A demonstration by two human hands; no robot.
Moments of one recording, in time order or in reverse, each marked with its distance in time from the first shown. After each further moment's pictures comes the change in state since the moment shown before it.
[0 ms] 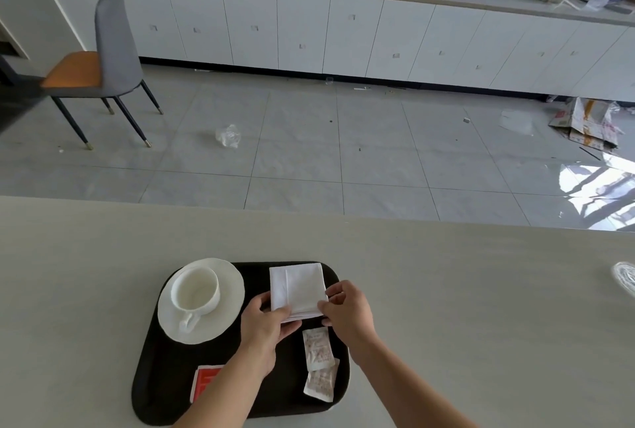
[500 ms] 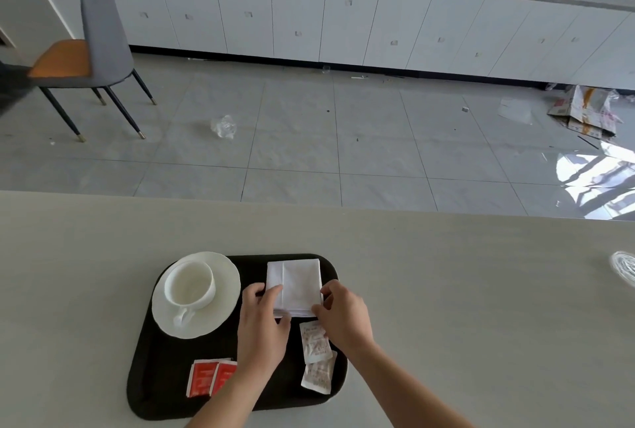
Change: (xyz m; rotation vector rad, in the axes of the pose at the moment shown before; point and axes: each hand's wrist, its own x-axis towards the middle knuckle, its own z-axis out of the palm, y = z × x) left_hand -0.013 -0.018 -0.010 1.052 0.113 0.721; right_hand 0.003 0.017 0.009 -0.400 0.034 -0.231
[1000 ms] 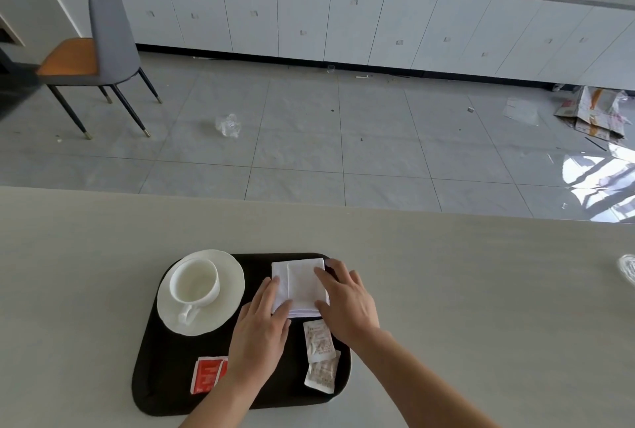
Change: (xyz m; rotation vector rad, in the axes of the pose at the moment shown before) left_hand -0.003 -0.025 -0.004 0.372 -0.058 0.380; right_hand 0.015 0.007 -0.002 -0.359 -0.018 -0.303
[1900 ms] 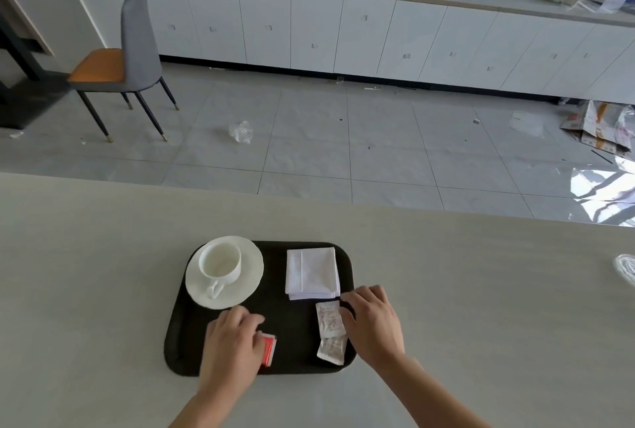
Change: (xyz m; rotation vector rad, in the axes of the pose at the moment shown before) left_hand -0.078 -0.033 -0.040 -0.055 0.024 -0.208; right_hand -0.074 0.000 0.000 0.014 0.249 -0.027
